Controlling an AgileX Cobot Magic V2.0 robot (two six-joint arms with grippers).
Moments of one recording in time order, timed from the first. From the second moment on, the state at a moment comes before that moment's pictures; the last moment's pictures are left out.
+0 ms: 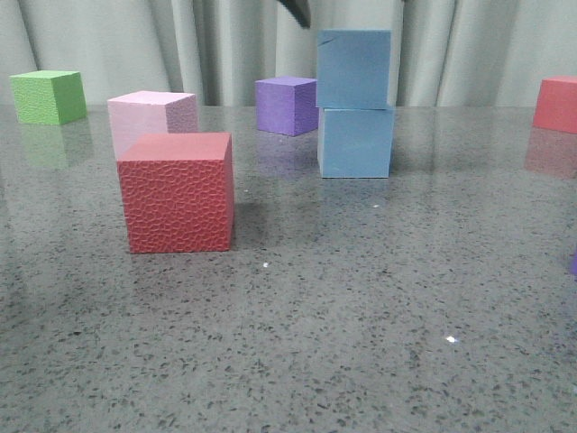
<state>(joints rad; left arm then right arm) -0.80 1.96 -2.04 0.27 0.96 -0.74 0.14 0.66 -0.83 -0.15 0.93 0.25</state>
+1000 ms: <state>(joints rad) -0.70 1.65 -2.07 0.50 1.19 -0.47 0.14 0.66 -0.83 -0.15 0.93 0.25</state>
